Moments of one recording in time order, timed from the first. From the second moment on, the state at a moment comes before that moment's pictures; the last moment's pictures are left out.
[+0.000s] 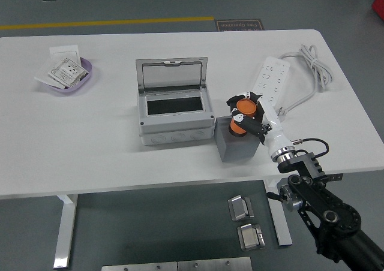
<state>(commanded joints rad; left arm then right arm) 0.04 0.09 -1.73 -0.18 1.89 -0.15 0.39 0.26 -0.09 1.09 1.13 -1.18 -0.17 0.35</state>
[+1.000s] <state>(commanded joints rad) 0.04 0.09 -1.75 -0.18 1.92 -0.13 0.38 0.47 -0.07 0.91 1.13 -1.40 -0.31 0.30</state>
